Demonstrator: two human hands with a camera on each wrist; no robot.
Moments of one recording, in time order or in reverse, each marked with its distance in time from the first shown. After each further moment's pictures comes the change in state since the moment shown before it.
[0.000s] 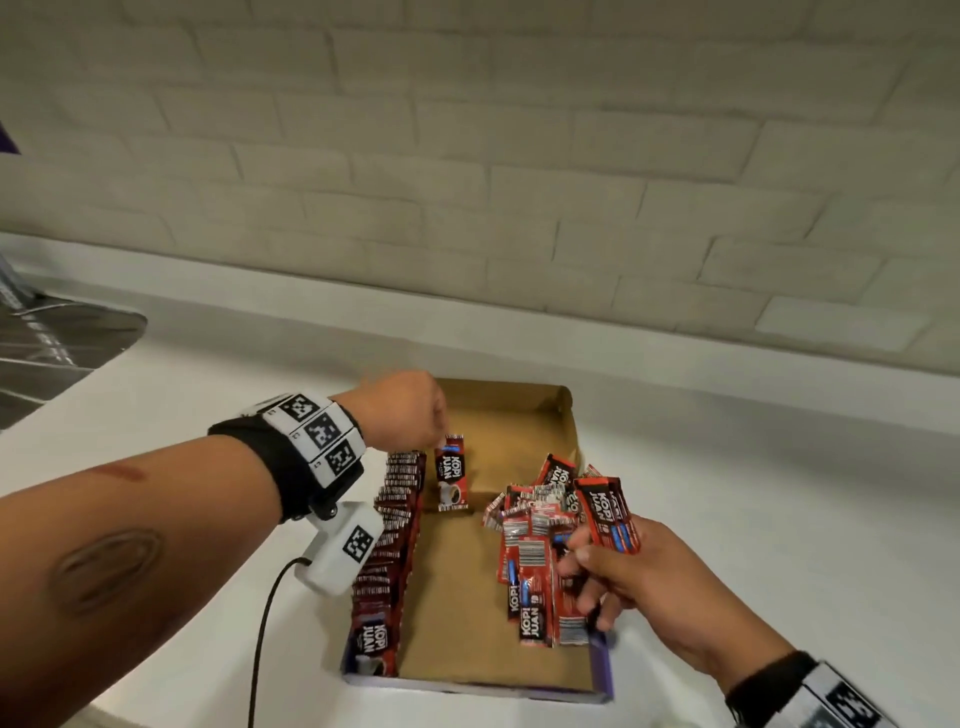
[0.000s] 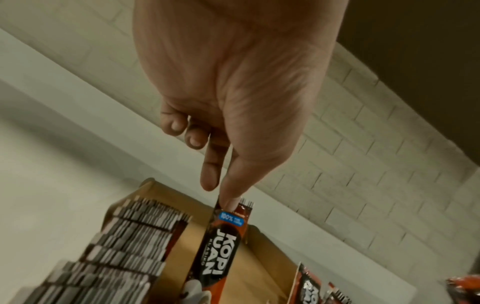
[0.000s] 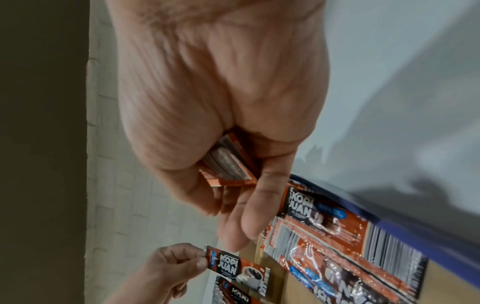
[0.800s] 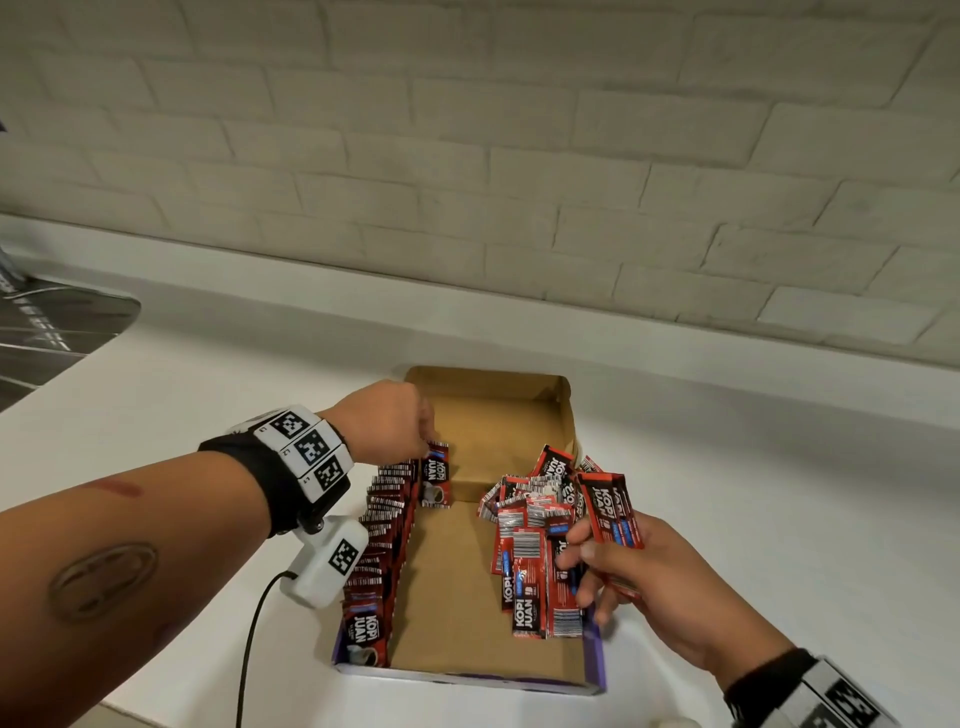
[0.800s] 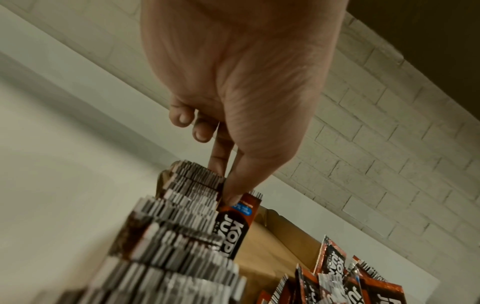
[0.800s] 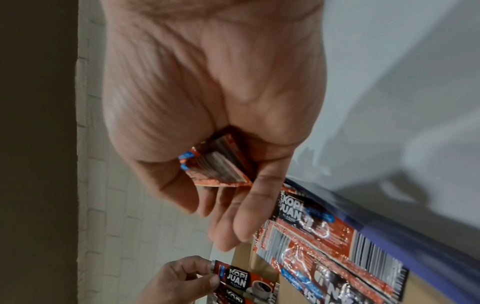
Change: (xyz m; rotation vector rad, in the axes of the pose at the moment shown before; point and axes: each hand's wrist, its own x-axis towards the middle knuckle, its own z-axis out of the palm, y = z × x) left_hand 0.004 -0.019 0.030 0.019 0.006 -0.025; right_hand 0.002 0.007 -0.009 0.068 -0.022 0.010
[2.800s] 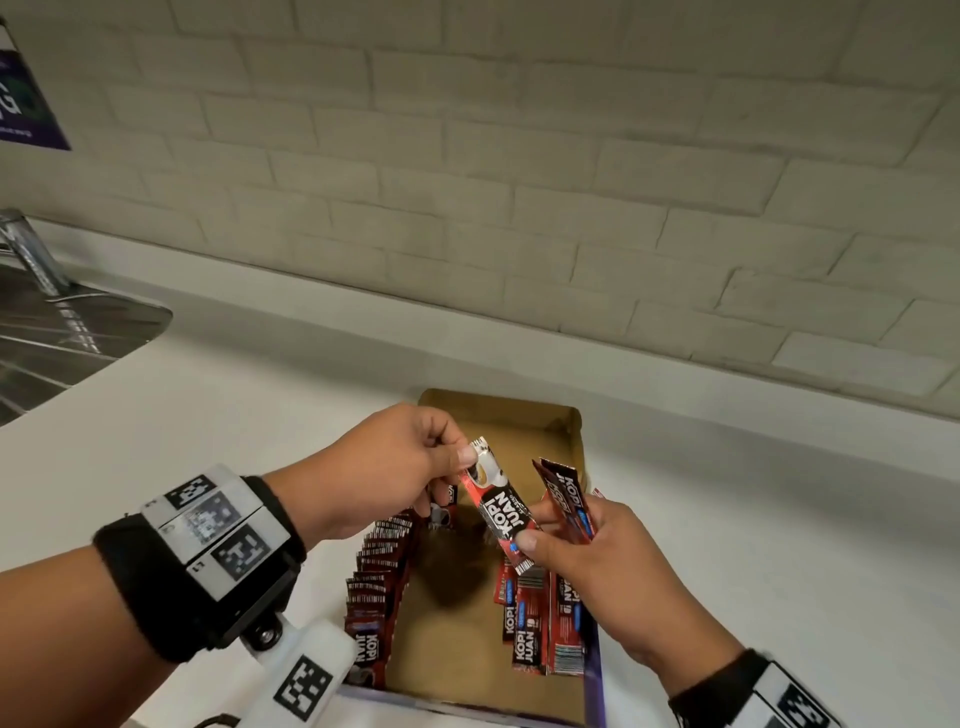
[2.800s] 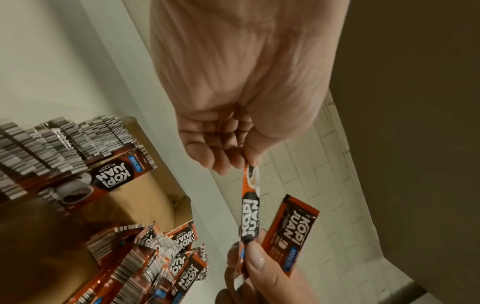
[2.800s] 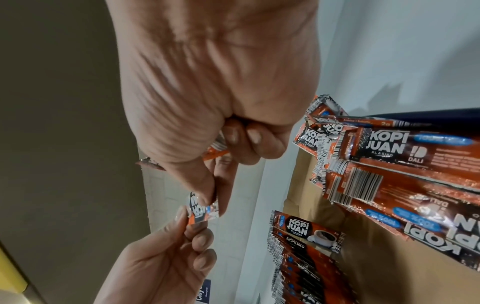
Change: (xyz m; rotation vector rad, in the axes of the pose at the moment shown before) left_hand -0.090 0.046 -0.019 -1.024 0.104 0.020; right_hand -0.002 -0.047 0.056 -0.340 0.080 -0.164
